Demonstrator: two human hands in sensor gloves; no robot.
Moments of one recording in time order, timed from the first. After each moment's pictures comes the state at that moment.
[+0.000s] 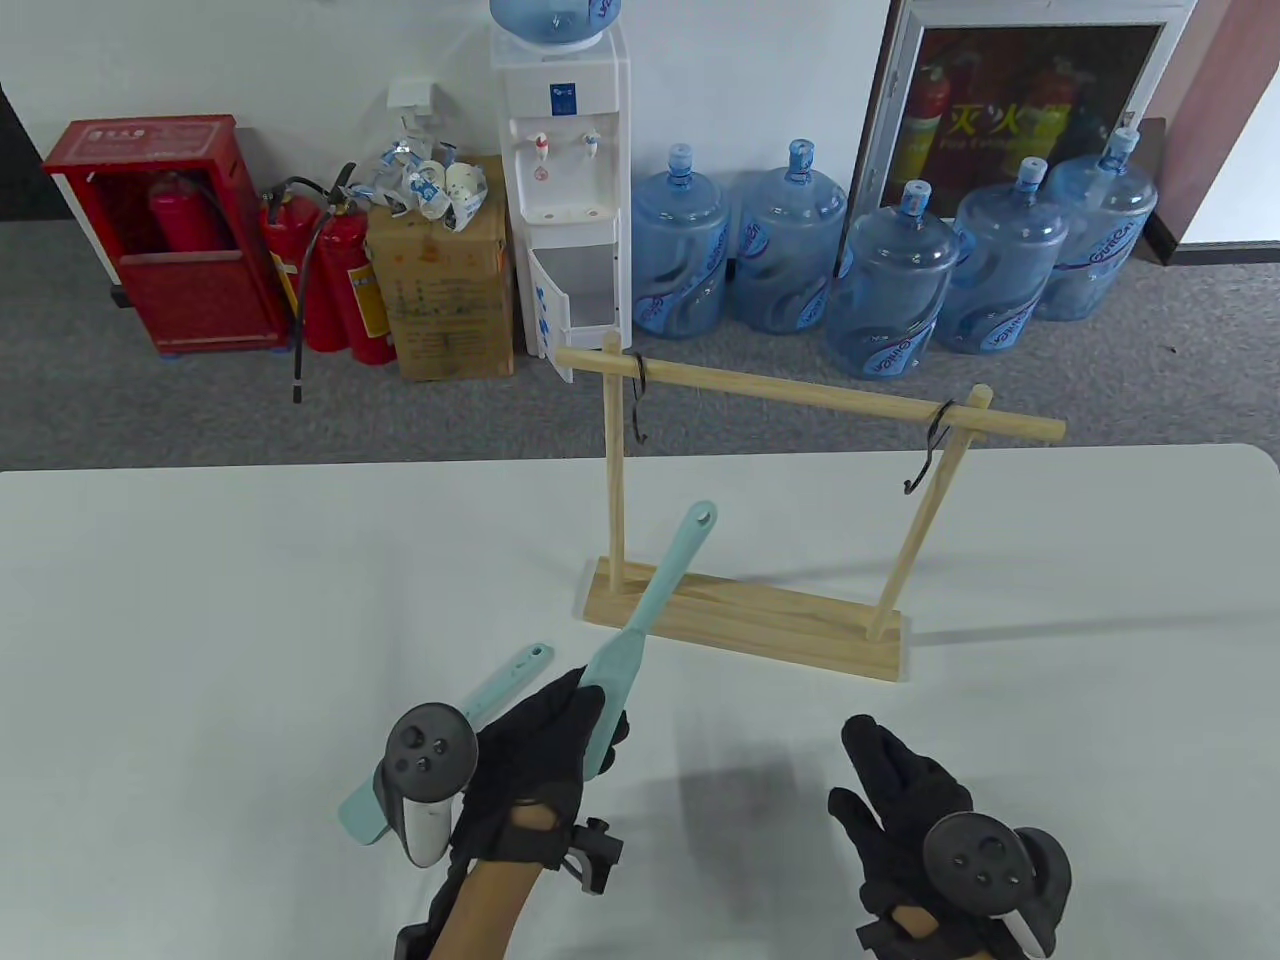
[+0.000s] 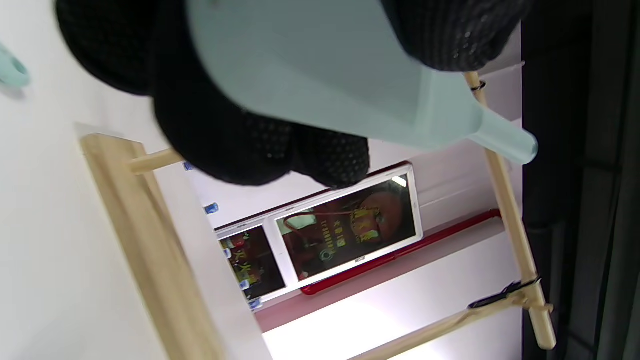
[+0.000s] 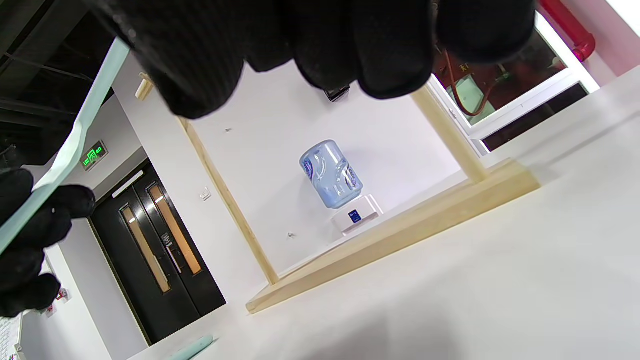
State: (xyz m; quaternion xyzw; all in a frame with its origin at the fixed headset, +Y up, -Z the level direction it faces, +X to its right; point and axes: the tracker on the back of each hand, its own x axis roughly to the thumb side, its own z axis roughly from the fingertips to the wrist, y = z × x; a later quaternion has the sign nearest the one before) left_hand -0.157 -0.697 -0.301 0.07 -0.08 0.60 0.79; right_hand 0.215 -0.725 -0.237 0.09 -0.16 0.93 0.31
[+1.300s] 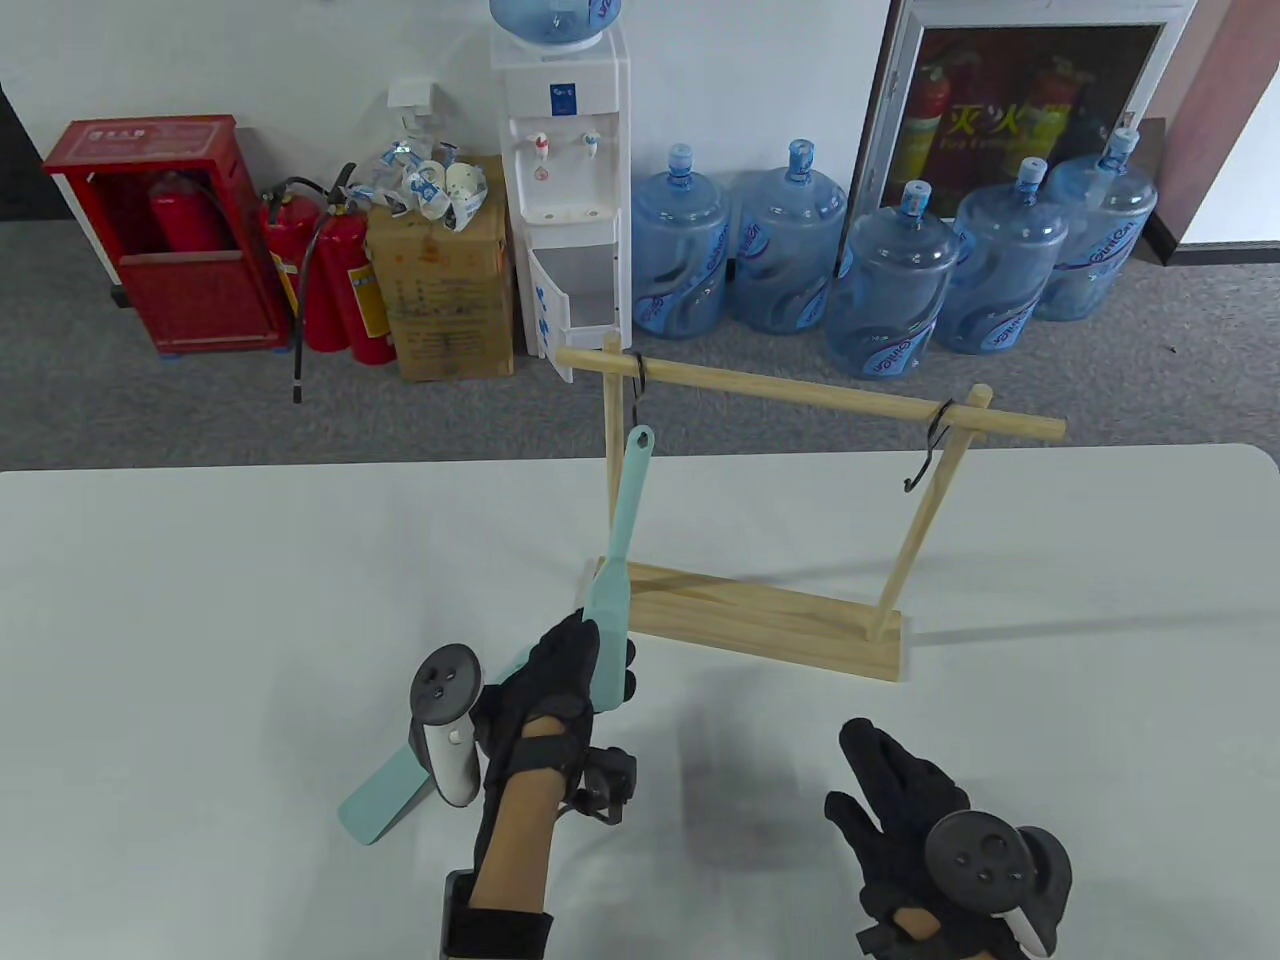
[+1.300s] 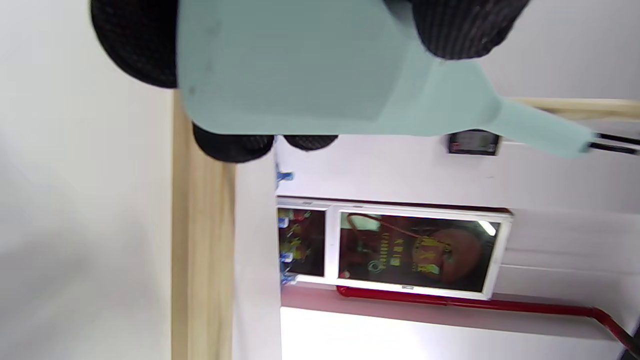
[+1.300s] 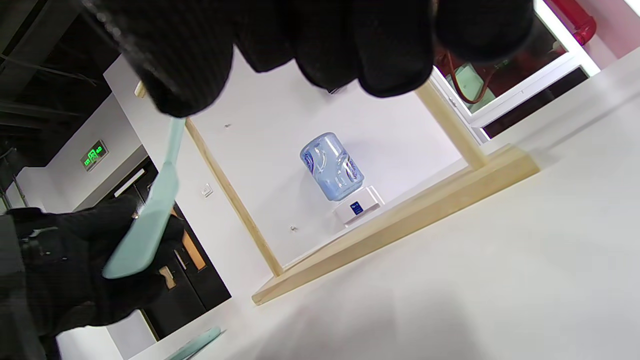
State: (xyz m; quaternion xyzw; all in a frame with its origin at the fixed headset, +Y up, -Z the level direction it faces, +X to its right) left_hand -0.146 -0.749 -0.359 -0.08 0.06 0.71 0.69; right_hand 0.217 -0.729 -0.239 0.10 -0.14 0.93 0.33
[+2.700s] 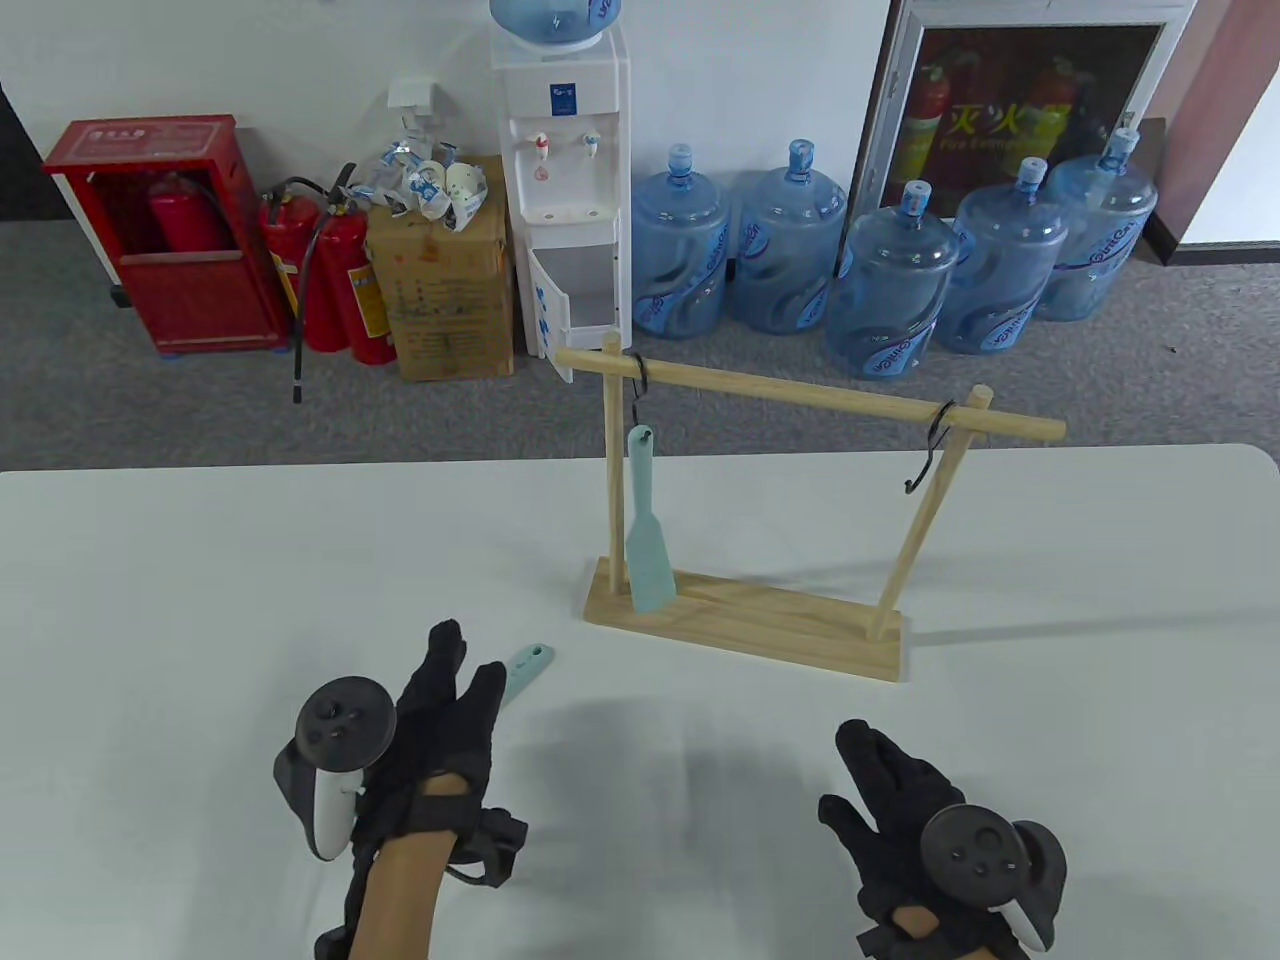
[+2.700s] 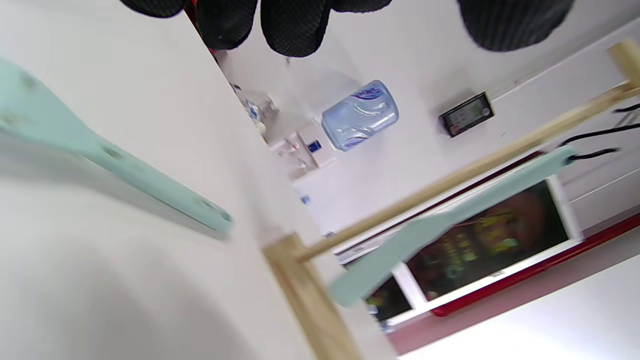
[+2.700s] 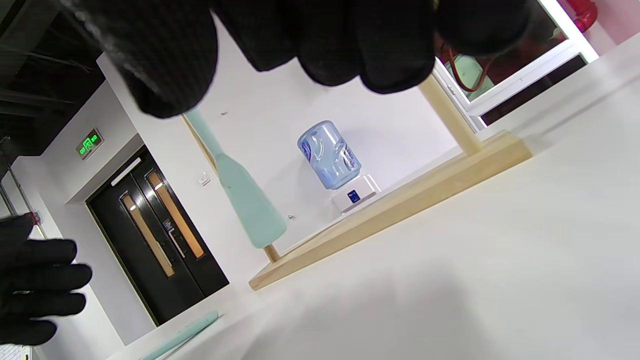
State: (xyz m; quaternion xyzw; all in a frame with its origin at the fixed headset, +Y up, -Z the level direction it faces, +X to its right) left_hand -0.239 -0.698 -0.297 0.00 0.08 0.47 0.88; right_hand 0.215 -0.732 -0.241 0.10 -0.12 0.93 0.32
